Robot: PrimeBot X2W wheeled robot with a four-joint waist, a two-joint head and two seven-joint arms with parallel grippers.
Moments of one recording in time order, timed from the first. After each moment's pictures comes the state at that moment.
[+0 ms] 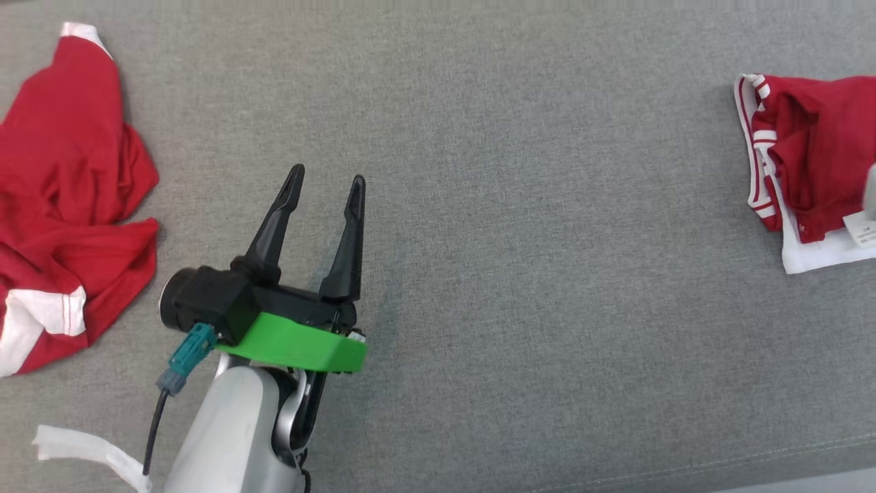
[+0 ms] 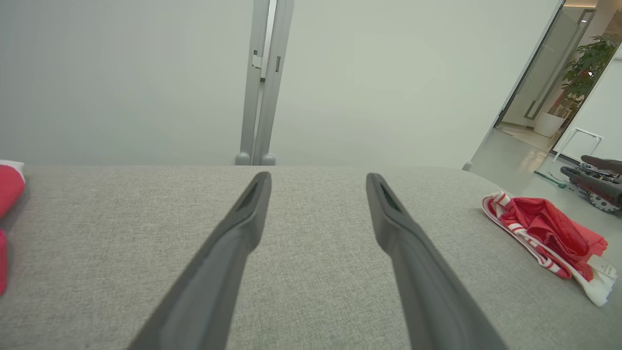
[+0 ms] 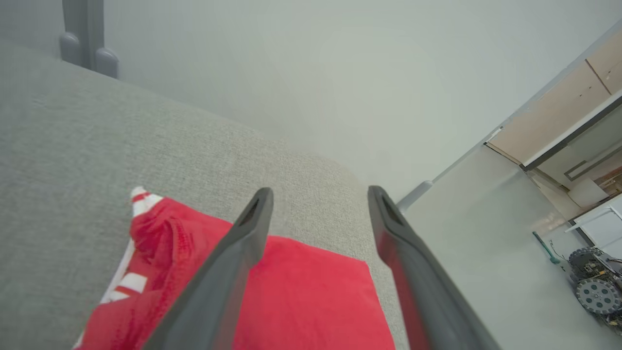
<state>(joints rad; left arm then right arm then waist) -0.33 0.05 -0.29 0.12 -0.32 -0.12 -0.26 -0.74 -0.50 -0.06 0.77 -0.10 0.13 -0.25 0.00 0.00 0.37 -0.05</state>
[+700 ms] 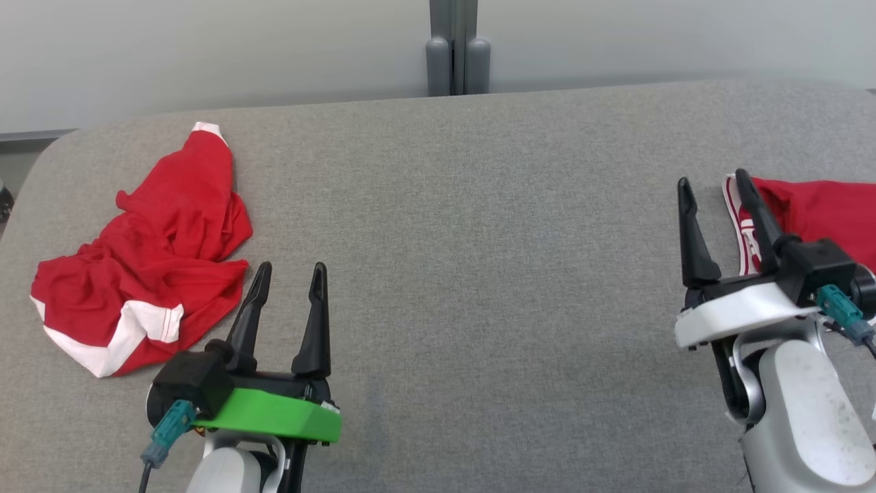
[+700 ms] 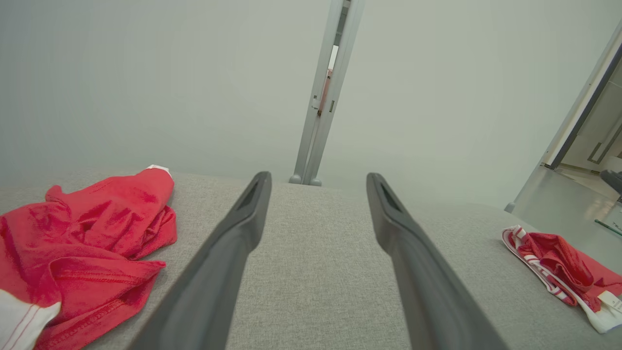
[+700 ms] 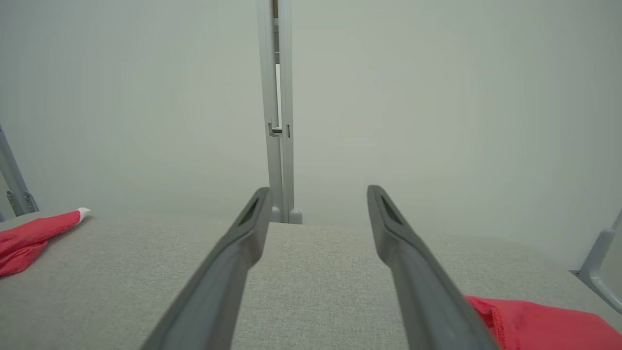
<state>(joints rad) -0.12 0.05 -0.22 0.12 -0.37 -0.09 -0.26 -0.32 -0.13 -0.01 0.26 0.10 0.13 -0.26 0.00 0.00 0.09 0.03</state>
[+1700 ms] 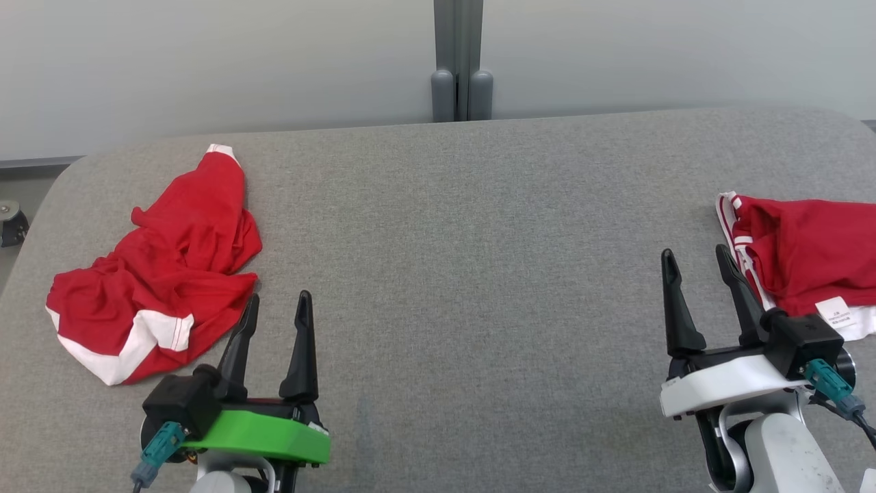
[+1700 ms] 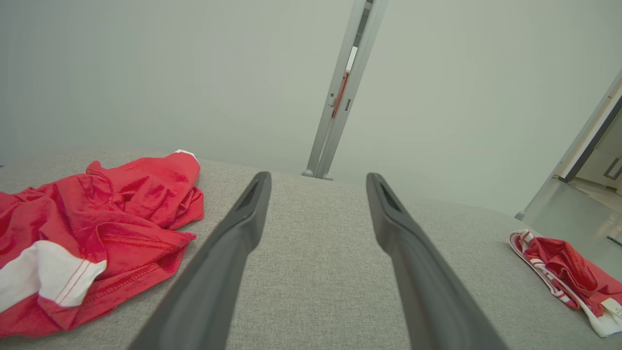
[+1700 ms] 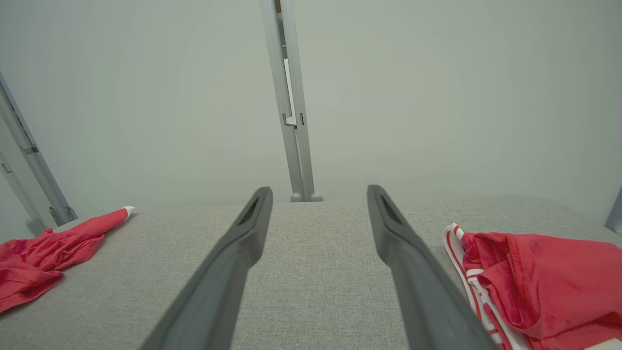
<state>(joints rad) -0.07 0.05 -0.18 0.15 -0.40 -0.09 -0.26 -0.11 -0.05 -0.01 0.14 0.15 0.13 -0.26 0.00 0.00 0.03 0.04</state>
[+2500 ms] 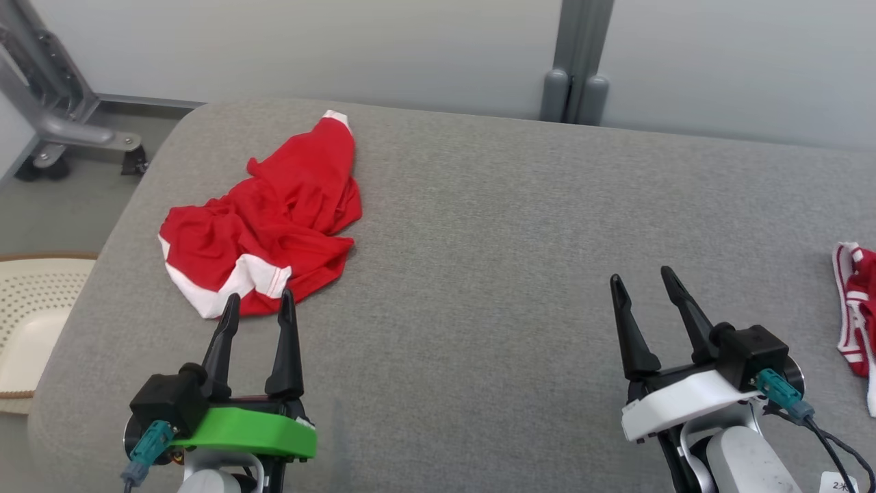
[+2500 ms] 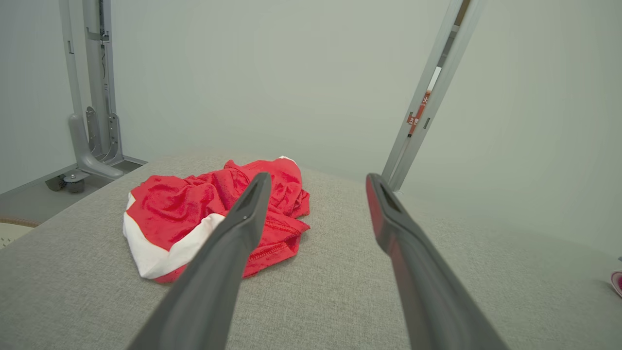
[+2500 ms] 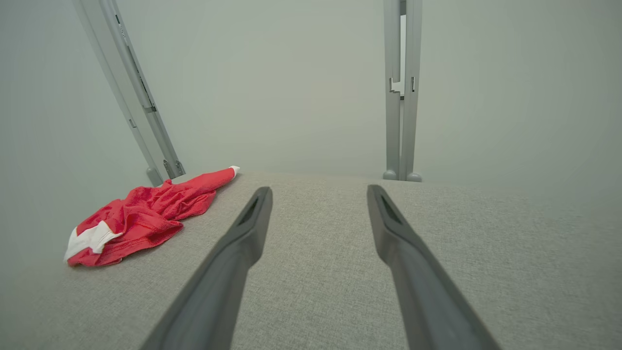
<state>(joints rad) -0.07 0.05 -0.15 0.16 -0.38 -0.07 -0.26 -0.10 -0.05 0.10 0.19 0.18 0.13 -0.26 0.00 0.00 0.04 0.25</state>
